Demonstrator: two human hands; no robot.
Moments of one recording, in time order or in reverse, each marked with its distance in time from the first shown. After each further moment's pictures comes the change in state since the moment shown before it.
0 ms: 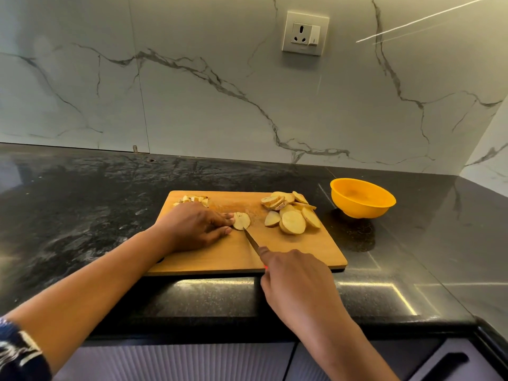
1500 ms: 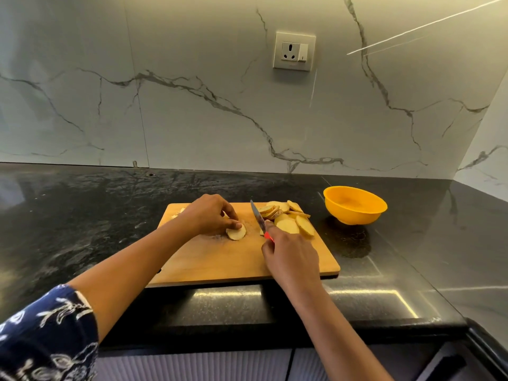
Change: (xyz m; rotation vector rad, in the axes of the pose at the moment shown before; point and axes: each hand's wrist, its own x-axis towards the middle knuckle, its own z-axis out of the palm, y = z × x) left_hand 0.058 0.011 -0.008 -0.234 -0.080 -0.338; right_hand 0.052 0.028 0.027 0.141 0.237 0.246
